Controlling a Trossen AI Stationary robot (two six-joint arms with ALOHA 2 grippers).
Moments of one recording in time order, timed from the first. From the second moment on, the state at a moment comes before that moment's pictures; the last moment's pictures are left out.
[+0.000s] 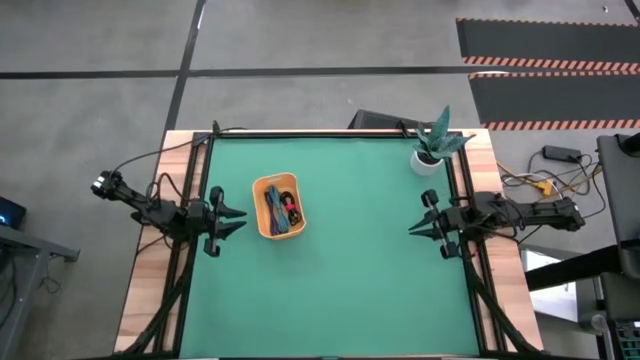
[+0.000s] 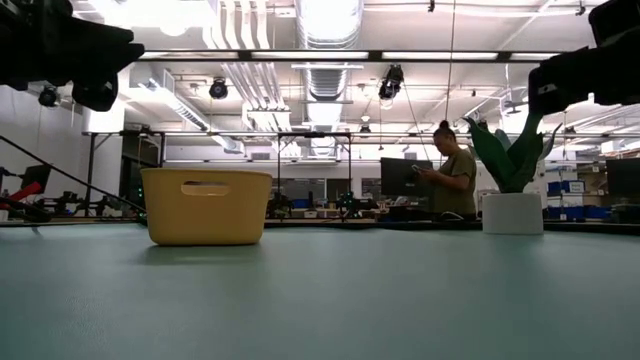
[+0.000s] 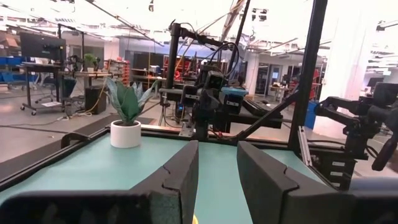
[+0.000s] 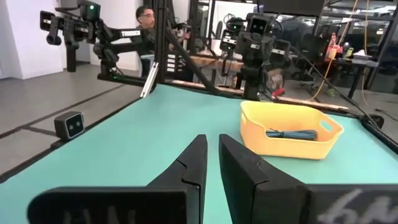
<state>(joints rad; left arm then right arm) -0.48 0.10 0.01 0.25 -0.54 -0.02 0.05 0.05 0.04 -0.01 -0.24 -0.10</state>
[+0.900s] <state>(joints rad) -0.48 0.15 0.01 0.25 -0.54 -0.02 0.05 0.06 0.04 -0.01 -0.24 -0.08</state>
